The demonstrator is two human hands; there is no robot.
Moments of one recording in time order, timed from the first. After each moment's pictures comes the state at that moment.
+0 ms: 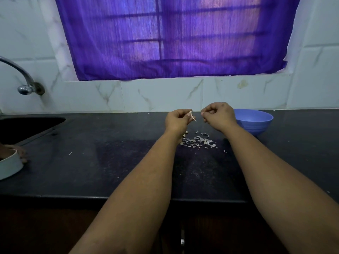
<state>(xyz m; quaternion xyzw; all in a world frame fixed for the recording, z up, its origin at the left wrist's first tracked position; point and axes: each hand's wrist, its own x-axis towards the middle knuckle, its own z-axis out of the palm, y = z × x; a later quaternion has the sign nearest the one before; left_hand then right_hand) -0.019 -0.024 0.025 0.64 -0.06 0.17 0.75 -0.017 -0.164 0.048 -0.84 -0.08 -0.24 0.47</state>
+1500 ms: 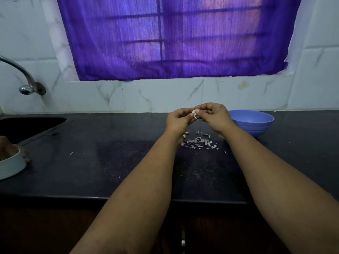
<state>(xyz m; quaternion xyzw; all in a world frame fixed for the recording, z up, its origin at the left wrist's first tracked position) -0.030 -0.023 0.029 0.59 -0.11 0.13 0.79 -0.018 -0.154 0.044 -0.77 -0.17 -0.16 0.60</state>
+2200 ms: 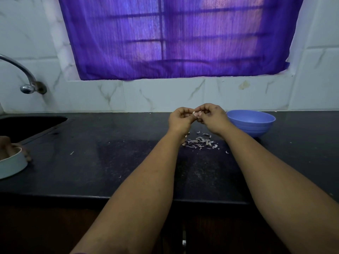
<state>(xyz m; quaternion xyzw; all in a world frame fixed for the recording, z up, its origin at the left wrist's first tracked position) -0.029 -0.026 0.028 0.63 -0.07 0.17 0.75 -0.015 -0.148 0.043 -0.83 -0.15 -0.18 0.51</state>
